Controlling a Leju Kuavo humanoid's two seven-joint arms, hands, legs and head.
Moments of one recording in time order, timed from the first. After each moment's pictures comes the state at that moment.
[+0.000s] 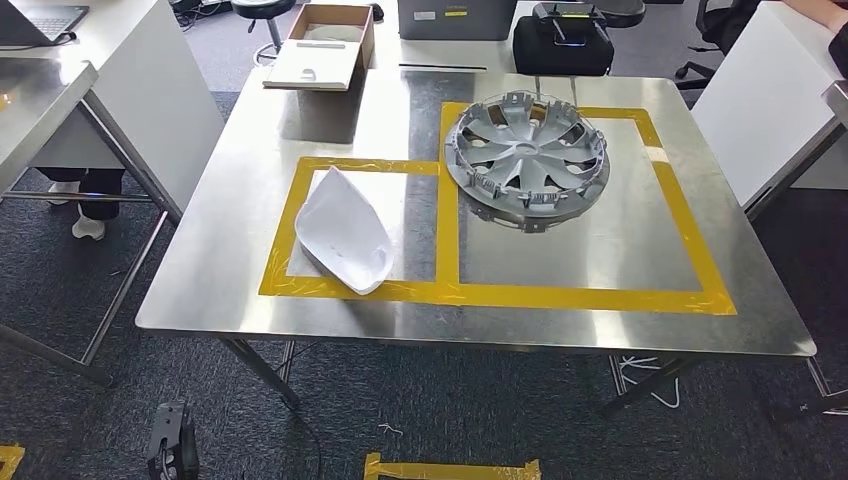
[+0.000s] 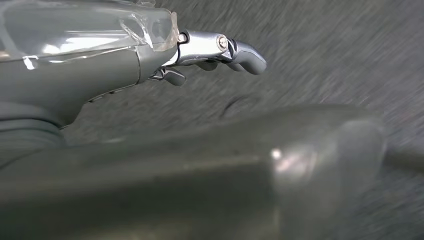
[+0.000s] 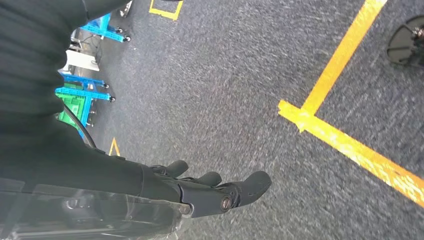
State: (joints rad) left arm -0.03 0.08 0.05 -0.48 0.20 0.31 -0.01; right arm 0.05 -0.14 0.58 -0.26 -0.02 -0.09 0.24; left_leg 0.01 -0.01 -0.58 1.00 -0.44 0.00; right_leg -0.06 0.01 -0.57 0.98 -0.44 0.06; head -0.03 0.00
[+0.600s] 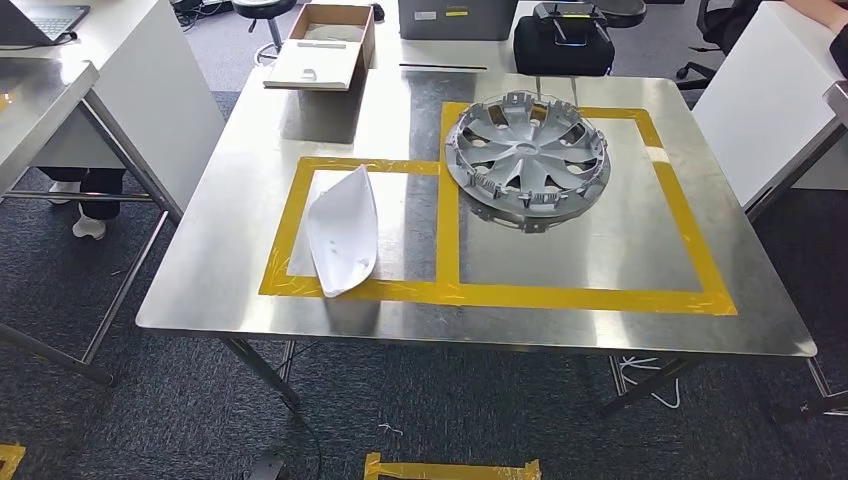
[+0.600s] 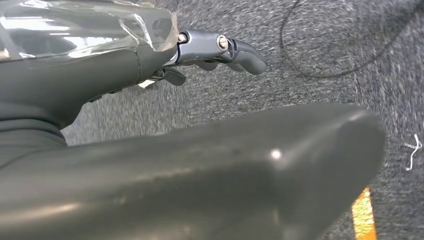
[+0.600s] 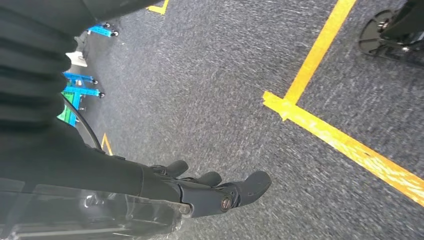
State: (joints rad) left arm -0.01 -0.05 -0.22 -0.31 0.07 0.25 0.02; right arm 0.02 -0.14 0.59 -0.30 -0.03 -0.11 0.27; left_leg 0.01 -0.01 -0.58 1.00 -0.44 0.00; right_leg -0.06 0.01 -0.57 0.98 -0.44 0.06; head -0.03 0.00
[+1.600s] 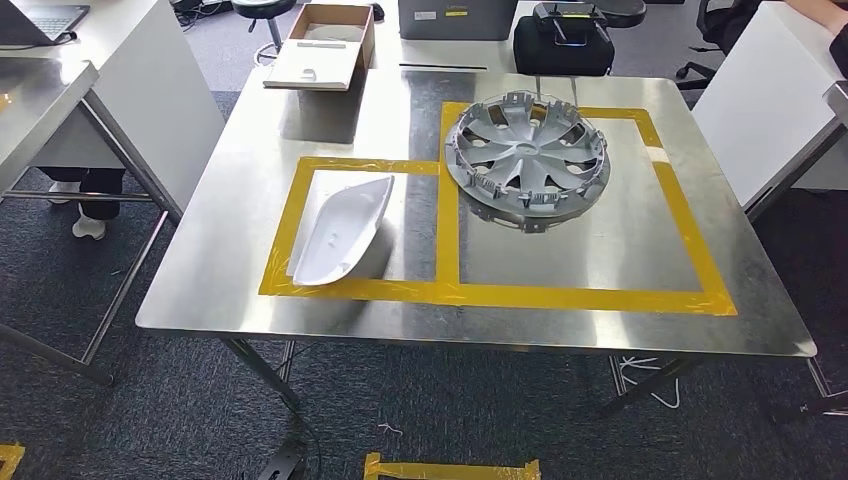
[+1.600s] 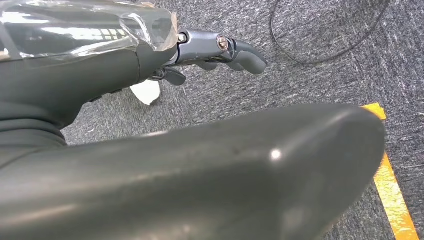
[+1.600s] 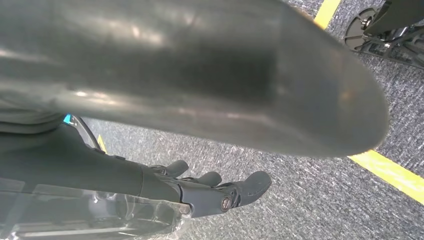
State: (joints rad) left arm -0.05 -0.03 -0.36 -0.31 0.06 0.19 0.11; right arm 0.02 -0.14 0.59 -0.33 -0.04 -0.13 0.29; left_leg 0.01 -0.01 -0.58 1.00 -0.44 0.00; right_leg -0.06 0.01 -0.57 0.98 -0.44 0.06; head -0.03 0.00
